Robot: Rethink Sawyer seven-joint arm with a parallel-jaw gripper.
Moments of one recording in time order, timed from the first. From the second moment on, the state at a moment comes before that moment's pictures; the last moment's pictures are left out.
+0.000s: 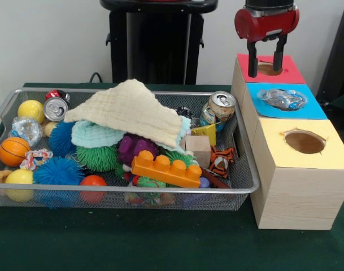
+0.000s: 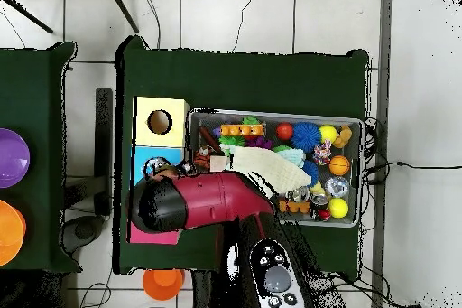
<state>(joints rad) -0.23 -0.90 0.27 1.92 -0.16 0.45 1.42</state>
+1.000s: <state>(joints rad) -0.32 -0.90 0.37 1.92 -0.16 0.27 1.42</state>
